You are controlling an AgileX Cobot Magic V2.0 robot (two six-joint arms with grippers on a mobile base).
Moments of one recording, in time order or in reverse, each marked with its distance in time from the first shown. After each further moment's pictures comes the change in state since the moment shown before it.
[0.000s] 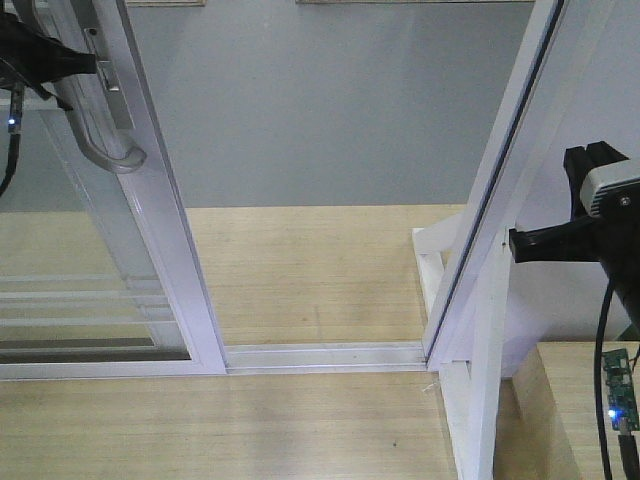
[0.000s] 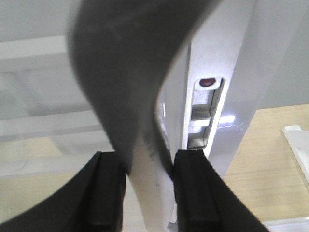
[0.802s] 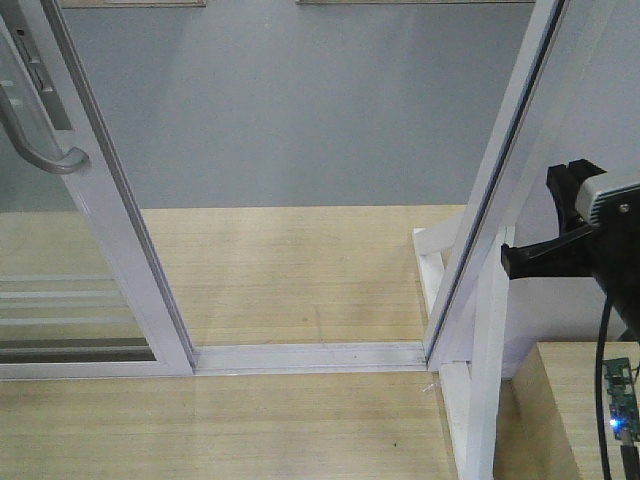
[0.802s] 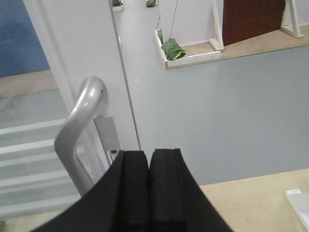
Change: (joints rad) left arm -0.039 -0.599 0.279 -0.032 0.027 0.070; right arm 0.000 -0.060 0.000 0.053 0.140 0.000
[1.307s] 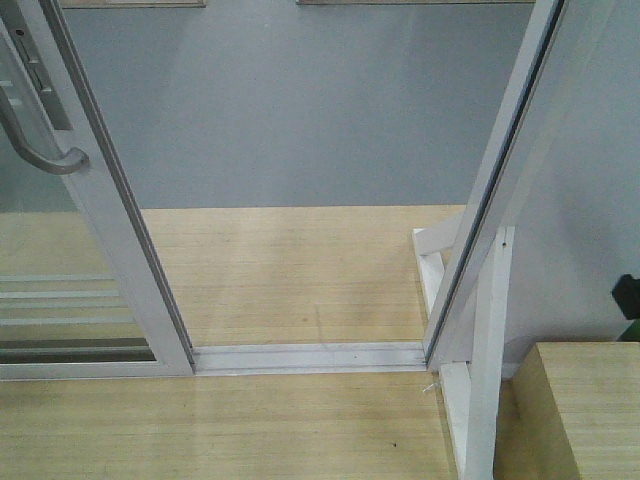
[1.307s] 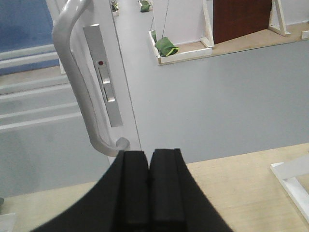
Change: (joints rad) left arm -0.011 -0.629 0.634 -0.017 -0.023 0.017; right arm 0.000 -0.476 0.000 0.641 0.165 -0.663
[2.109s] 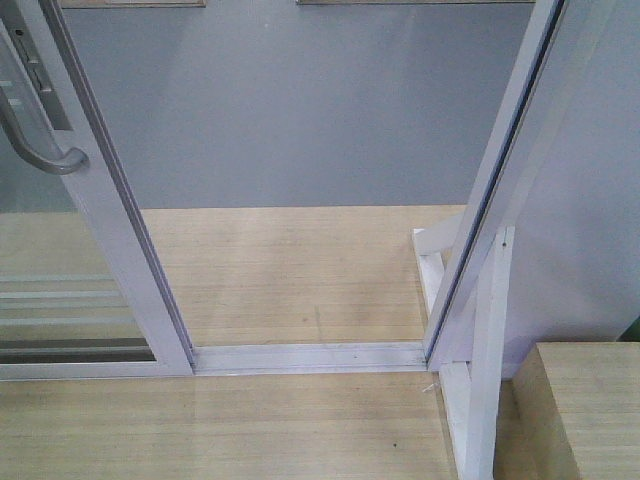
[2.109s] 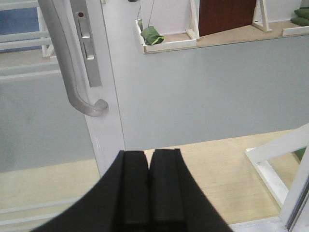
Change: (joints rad) left arm 0.000 -0.267 0.185 -0.076 0.121 0.000; right arm 0.000 -0.208 0.068 0.295 -0.048 -0.435
